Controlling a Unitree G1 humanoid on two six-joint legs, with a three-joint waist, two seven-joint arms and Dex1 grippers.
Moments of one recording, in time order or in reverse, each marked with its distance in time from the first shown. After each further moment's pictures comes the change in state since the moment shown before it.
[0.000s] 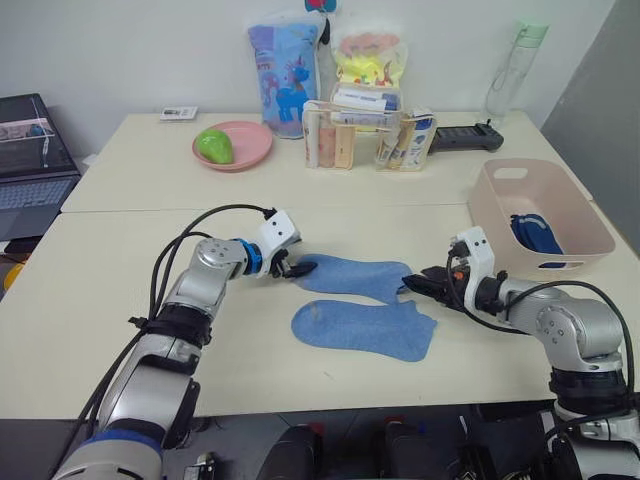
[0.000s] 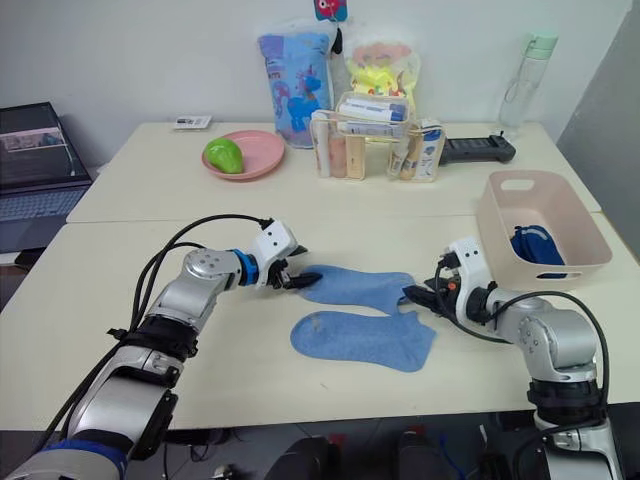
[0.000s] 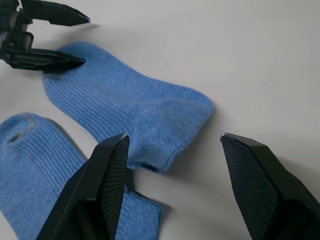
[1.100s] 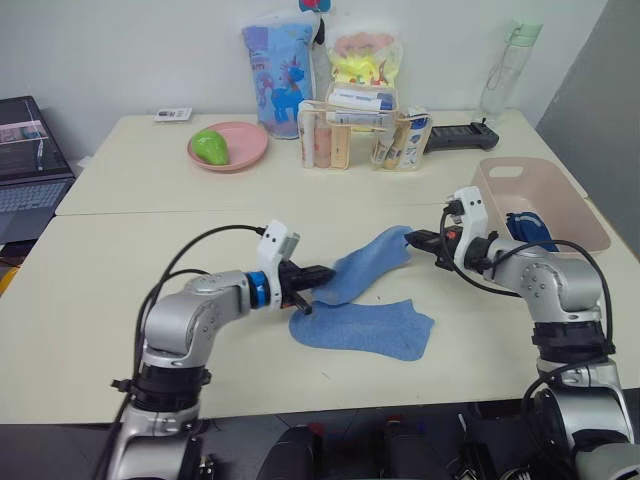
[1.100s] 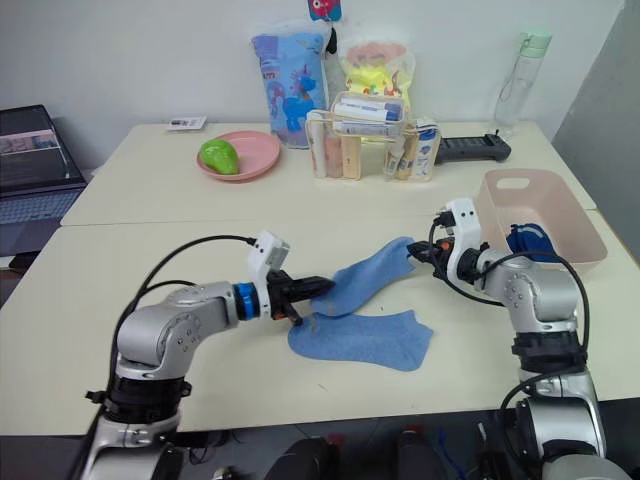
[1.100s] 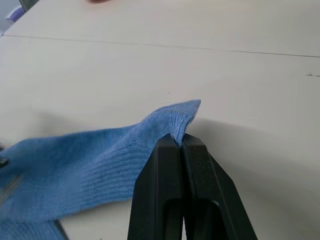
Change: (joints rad) left arm 0.326 -0.169 0.263 -0.899 -0.477 1.001 0.191; right arm -0.265 0.019 0.064 0.312 -0.050 -0.191 0.025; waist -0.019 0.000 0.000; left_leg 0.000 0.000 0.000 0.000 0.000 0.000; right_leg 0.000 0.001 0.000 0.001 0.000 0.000
